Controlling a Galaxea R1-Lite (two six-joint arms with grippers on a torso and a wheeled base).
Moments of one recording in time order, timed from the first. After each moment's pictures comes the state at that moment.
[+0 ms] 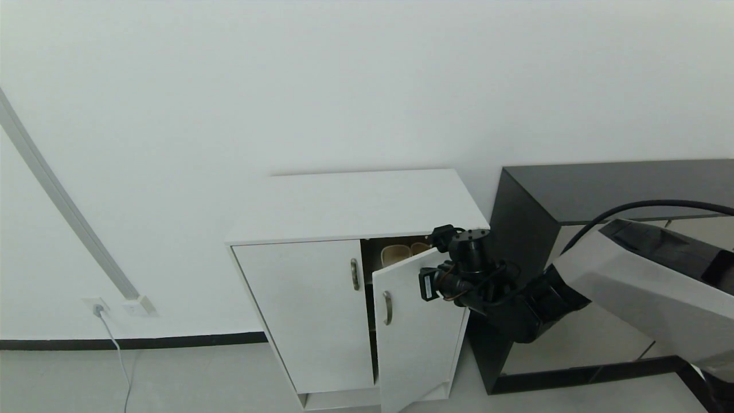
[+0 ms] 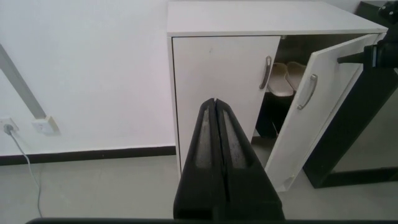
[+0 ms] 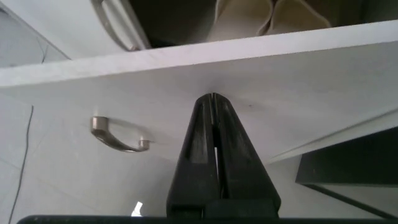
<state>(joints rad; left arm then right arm) 0.00 0.00 0.00 0.00 0.02 -0.01 0.59 2.32 -1.24 -0.71 -0.08 0.11</state>
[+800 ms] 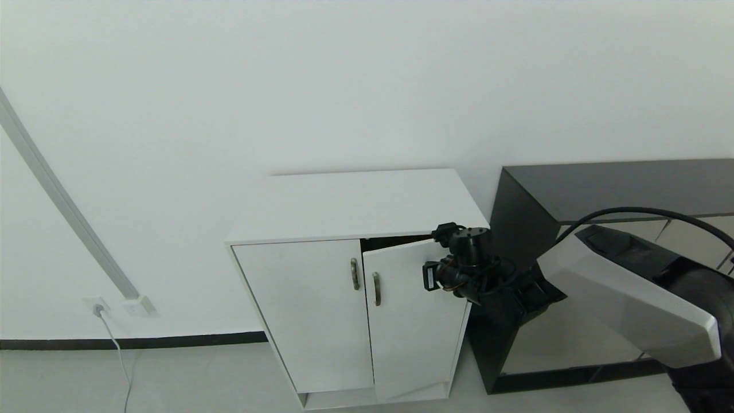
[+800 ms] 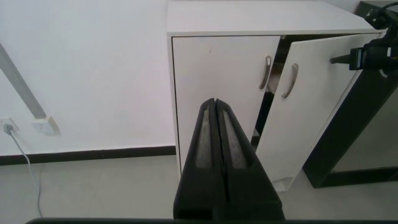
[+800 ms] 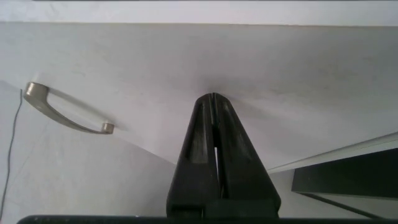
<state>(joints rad) 0.00 0.00 0.00 0.00 0.02 -0.01 0.53 2.44 -1.40 -0.69 -0.09 0.11</state>
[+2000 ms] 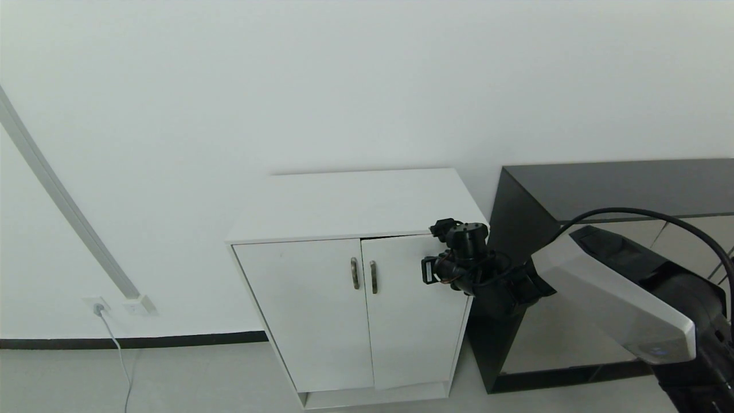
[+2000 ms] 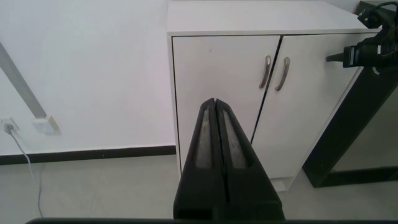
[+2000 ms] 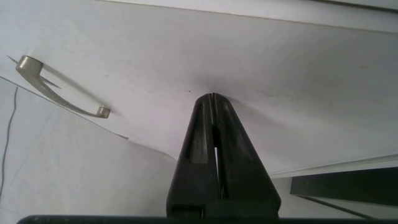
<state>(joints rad) 0.00 0.00 0.00 0.00 0.02 -0.01 0.51 2.50 -1.53 -0.62 -0.09 0.11</state>
